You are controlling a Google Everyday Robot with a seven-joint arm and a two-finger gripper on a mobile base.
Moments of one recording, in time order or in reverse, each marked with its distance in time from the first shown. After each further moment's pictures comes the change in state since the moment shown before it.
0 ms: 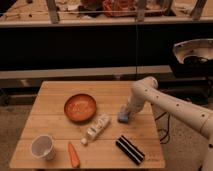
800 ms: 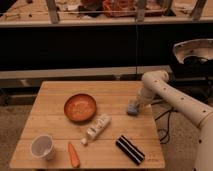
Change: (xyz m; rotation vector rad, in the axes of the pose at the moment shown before) arm 0.075 0.046 -0.008 0.007 -0.006 0.088
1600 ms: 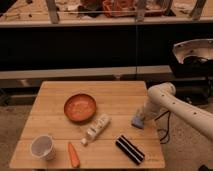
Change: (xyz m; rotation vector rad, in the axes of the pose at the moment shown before) arm -0.064 0.051 0.014 -0.058 0.008 0.032
